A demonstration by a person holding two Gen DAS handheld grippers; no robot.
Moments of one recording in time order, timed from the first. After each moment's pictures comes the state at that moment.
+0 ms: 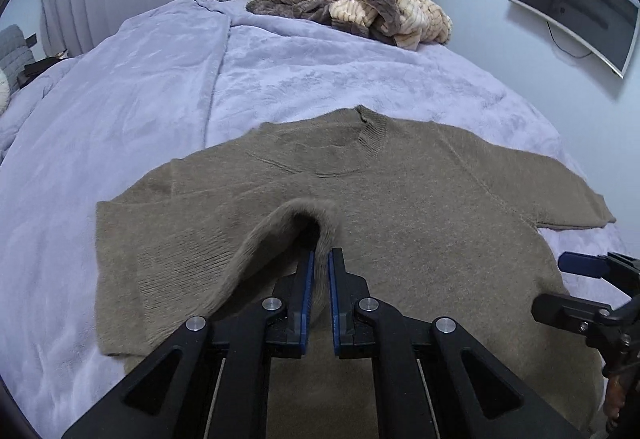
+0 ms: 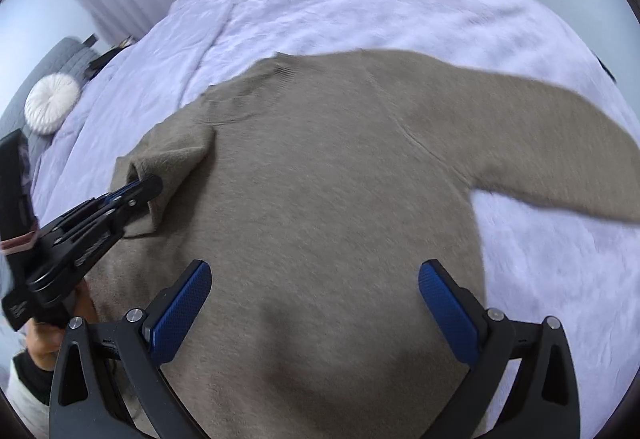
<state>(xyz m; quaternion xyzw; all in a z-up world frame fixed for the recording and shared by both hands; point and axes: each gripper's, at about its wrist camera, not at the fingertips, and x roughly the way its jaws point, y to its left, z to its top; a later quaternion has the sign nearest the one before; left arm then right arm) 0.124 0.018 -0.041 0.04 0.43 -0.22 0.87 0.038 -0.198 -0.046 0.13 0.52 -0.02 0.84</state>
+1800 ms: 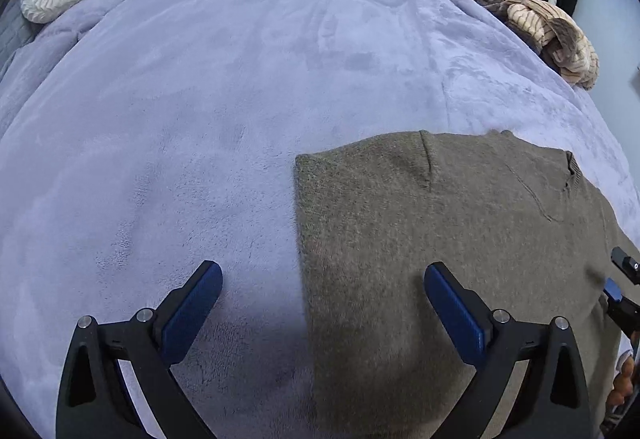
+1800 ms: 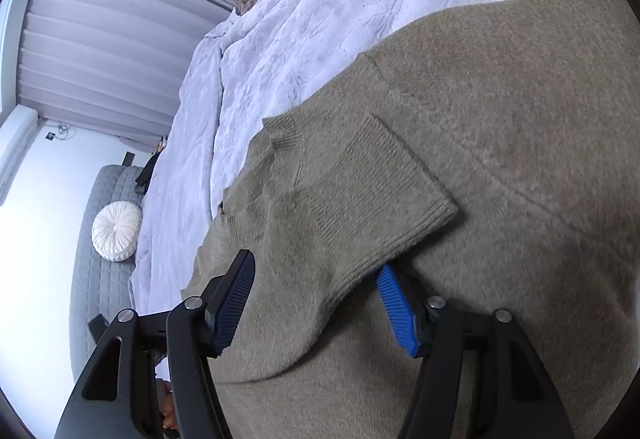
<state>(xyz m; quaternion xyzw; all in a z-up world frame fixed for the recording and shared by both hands) 0.227 0.154 -0.099 -0.04 0.53 -0.04 0.84 0.111 -0.263 -0.114 0.42 0.45 0.01 0.79</state>
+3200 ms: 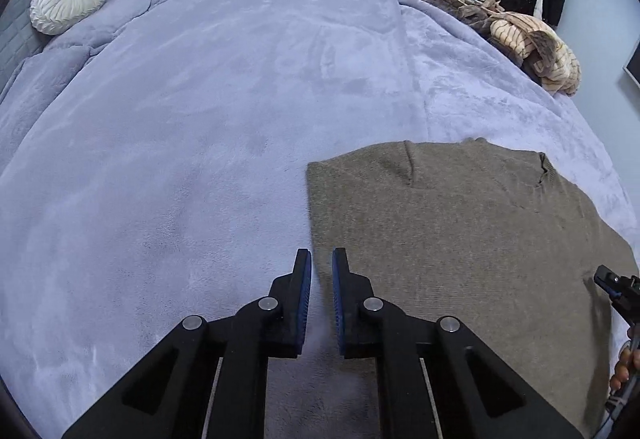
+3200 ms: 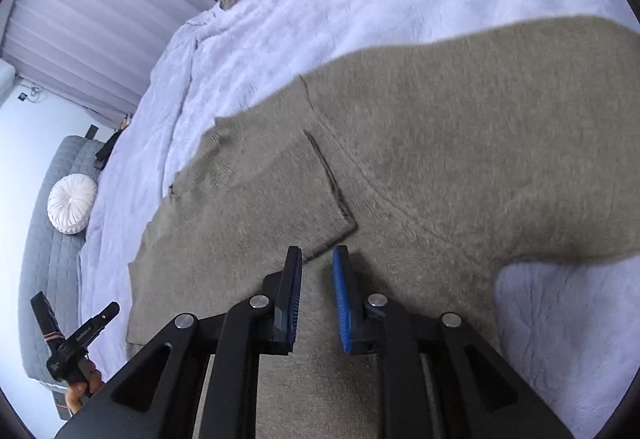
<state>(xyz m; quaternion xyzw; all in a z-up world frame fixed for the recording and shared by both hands) 0.190 0.167 -0.063 -0.04 0.50 -0.06 0.86 0.065 -0.298 -0.088 0.32 0.47 -0.03 0.82</state>
